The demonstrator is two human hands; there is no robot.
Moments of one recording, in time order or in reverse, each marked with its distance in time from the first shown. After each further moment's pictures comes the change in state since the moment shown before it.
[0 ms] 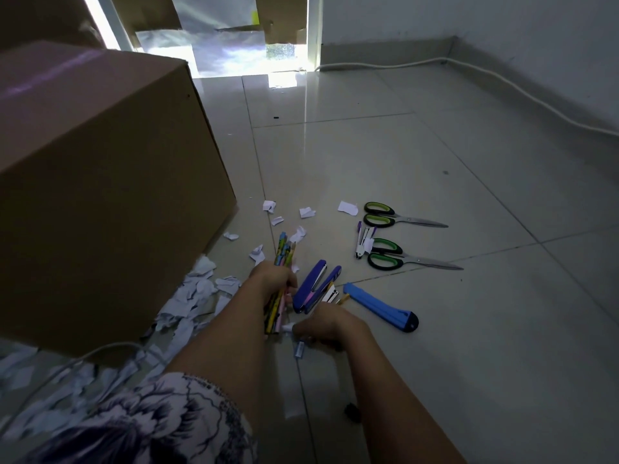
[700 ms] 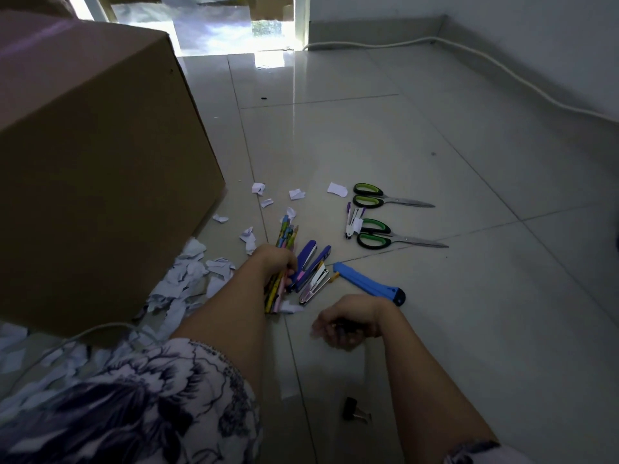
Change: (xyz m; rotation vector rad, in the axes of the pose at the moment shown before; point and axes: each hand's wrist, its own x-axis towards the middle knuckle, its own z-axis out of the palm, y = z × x) left_hand -0.006 0.002 0.009 0.122 -0.068 0.011; right_hand -0.011 0.055 -0.019 0.246 -0.293 0.061
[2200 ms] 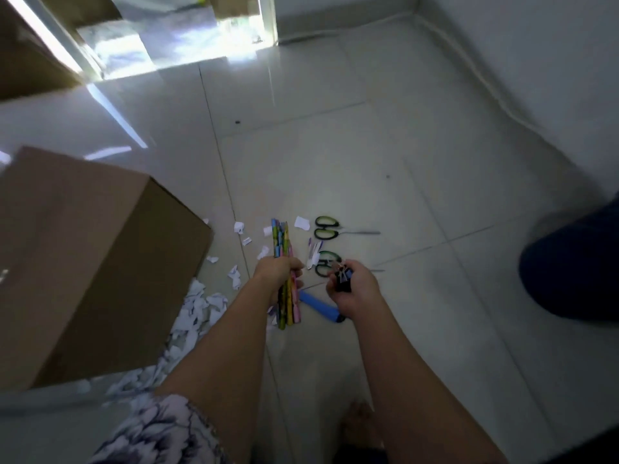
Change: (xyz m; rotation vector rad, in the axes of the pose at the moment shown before) left_hand -0.155 0.203 0.028 -0.289 0.041 -0.214; right_hand -0.210 -0.103 -0.083 1.580 0.425 -0.104
